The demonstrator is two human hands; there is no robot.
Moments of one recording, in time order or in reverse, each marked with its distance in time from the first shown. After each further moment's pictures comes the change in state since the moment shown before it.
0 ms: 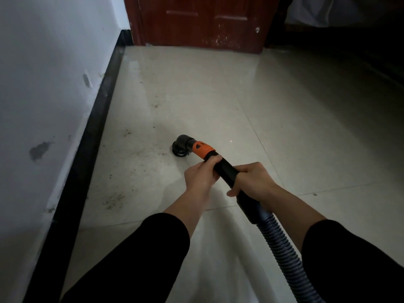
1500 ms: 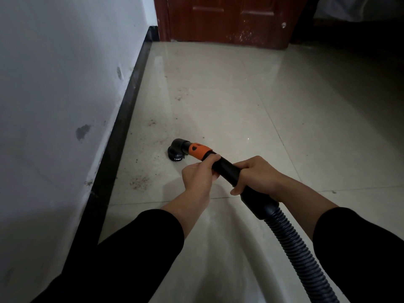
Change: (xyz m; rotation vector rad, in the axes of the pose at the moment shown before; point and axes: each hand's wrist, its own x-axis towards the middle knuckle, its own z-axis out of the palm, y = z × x) left_hand -0.040 0.009 -0.043 -0.012 0.160 0.097; right_hand -0.026 -0.018 0.018 -0.112 -0.244 -0.078
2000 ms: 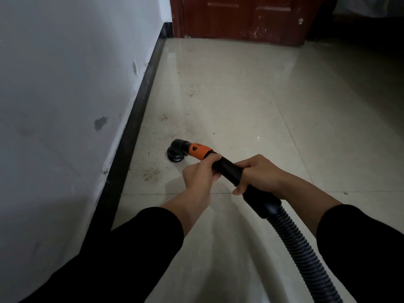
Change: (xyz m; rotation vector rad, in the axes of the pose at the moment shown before) left_hand -0.013 0.007 -0.019 -0.082 0.044 -0.004; right_hand -0.003 -0.006 0.010 -0.034 -0.100 -0.030
